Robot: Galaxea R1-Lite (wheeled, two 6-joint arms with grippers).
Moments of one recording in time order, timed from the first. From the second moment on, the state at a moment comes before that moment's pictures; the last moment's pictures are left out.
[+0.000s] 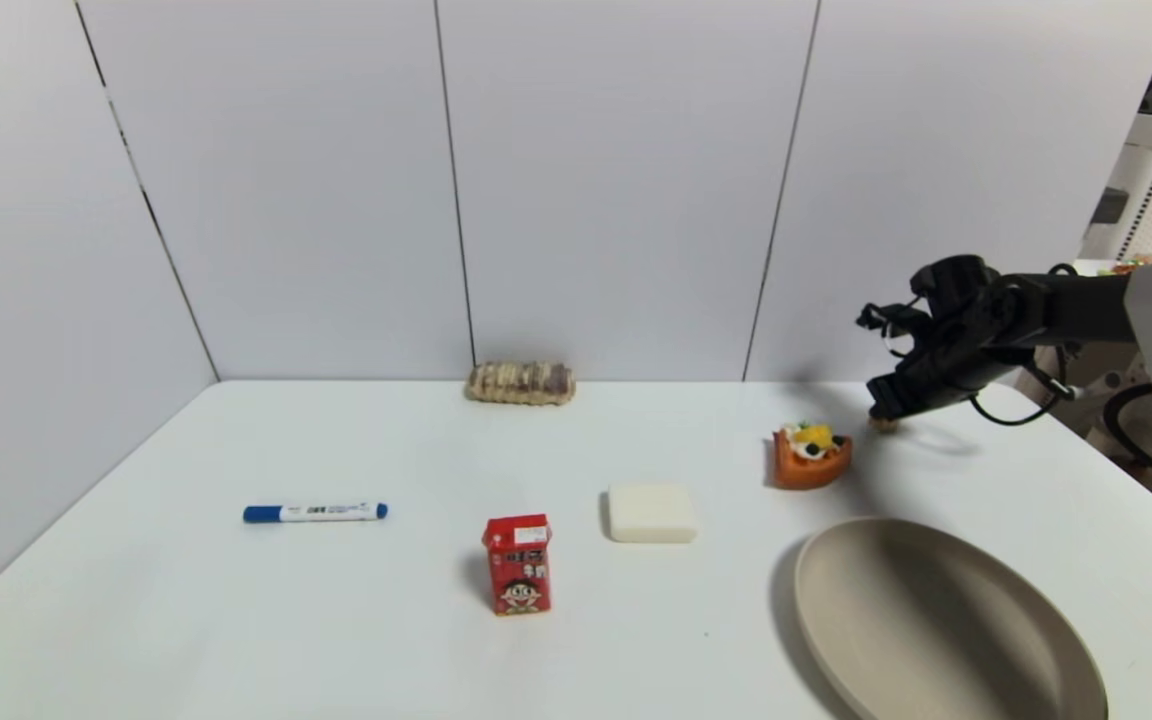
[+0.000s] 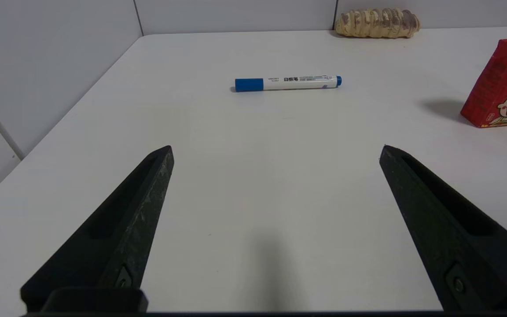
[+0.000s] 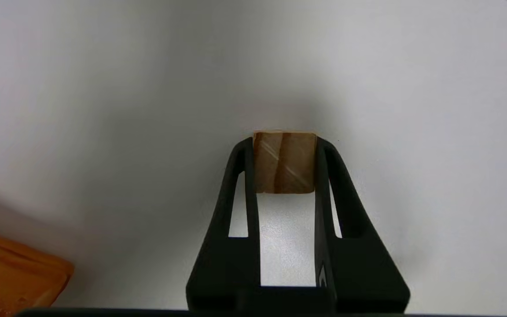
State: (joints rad) left arm -0.01 0.00 0.00 0.00 0.00 0.00; right arm -0.09 2.41 -1.95 0.51 0.01 -0.35
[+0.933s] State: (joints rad) left arm -0.01 0.00 0.00 0.00 0.00 0.00; right arm -0.12 2.01 -1.67 0.57 0.01 -0.27
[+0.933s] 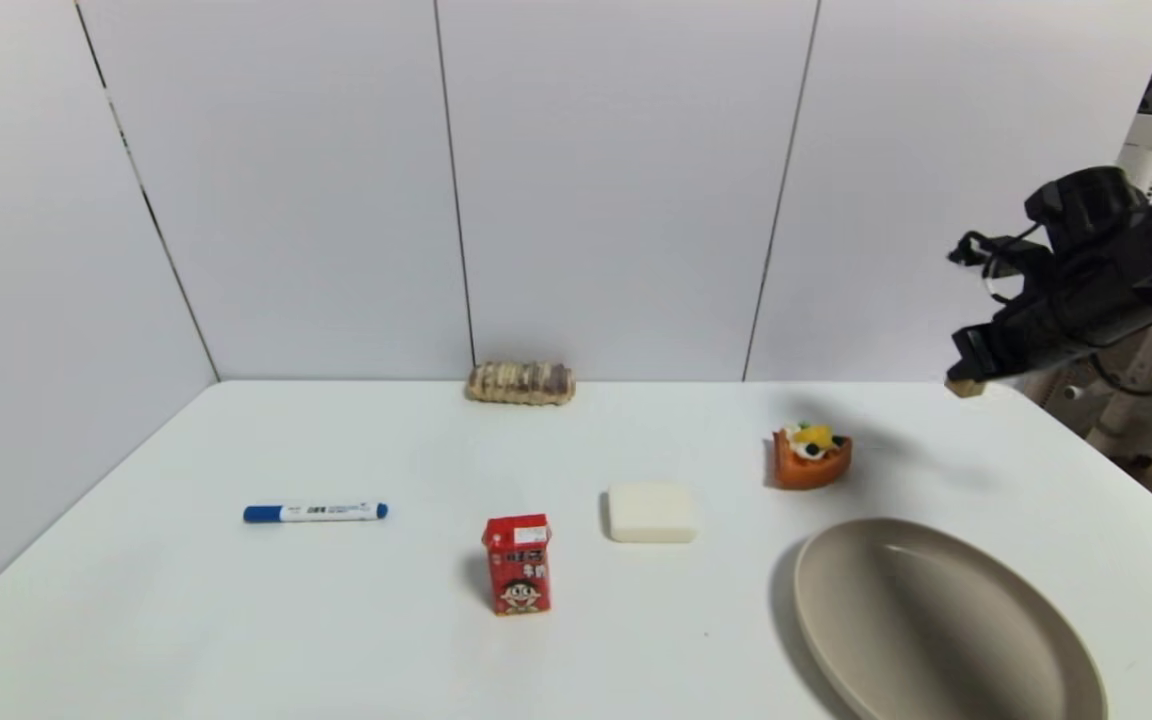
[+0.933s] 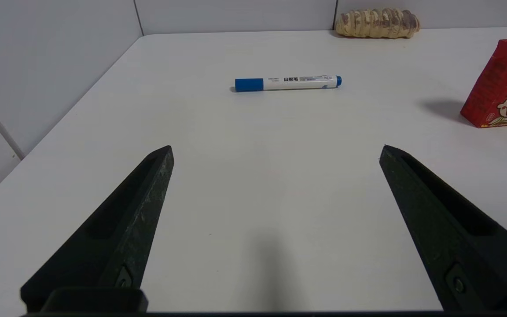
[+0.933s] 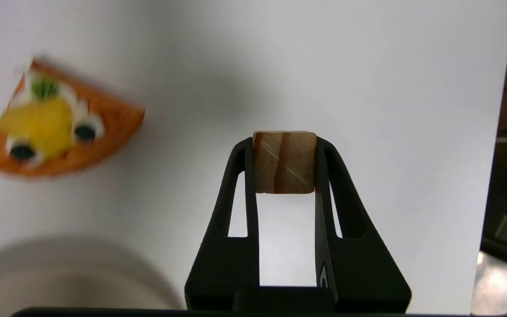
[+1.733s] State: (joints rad) left arm -0.01 0.00 0.00 0.00 0.00 0.00; right arm 0.10 1.44 -0.92 0.52 0.18 -0.22
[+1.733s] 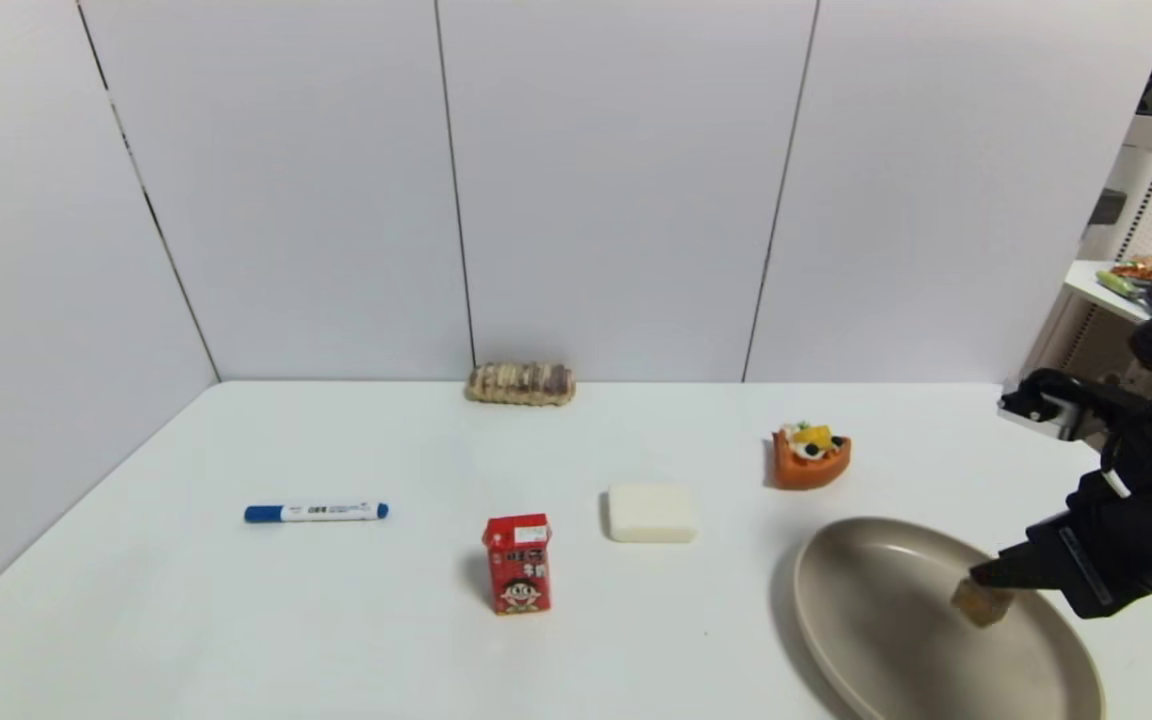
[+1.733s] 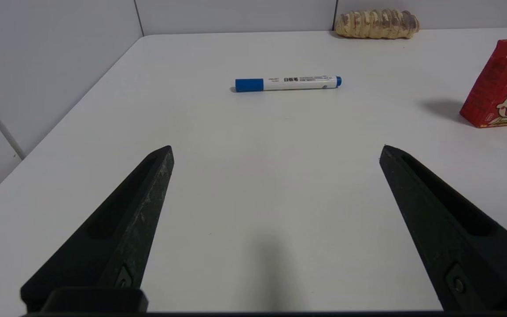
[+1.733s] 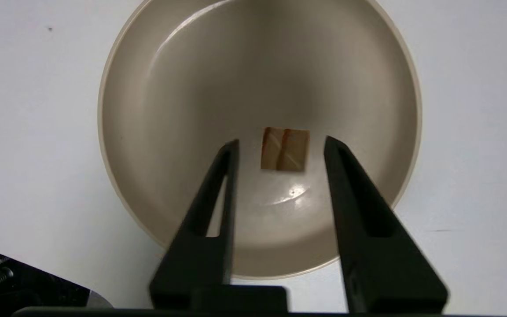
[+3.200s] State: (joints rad) left arm -0.01 0.00 0.00 0.00 0.00 0.00; right arm 0.02 0.20 -0.02 0.02 0.06 -0.21
